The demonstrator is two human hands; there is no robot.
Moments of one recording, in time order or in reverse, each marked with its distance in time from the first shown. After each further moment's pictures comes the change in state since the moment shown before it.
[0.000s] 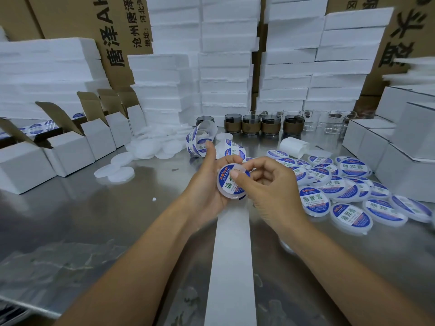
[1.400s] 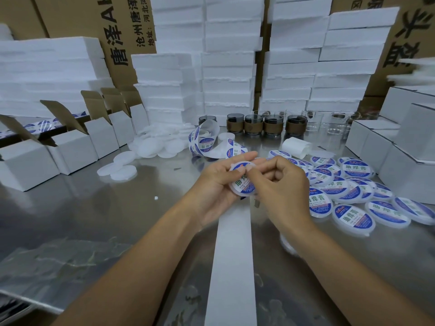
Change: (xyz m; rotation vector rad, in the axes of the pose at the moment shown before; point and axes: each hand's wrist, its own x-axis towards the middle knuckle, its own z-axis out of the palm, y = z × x) left_hand -0.011 0.000 0.009 -0.001 -0.150 0.089; right_hand 0.005 0.005 -0.004 -0.156 0.181 -0.026
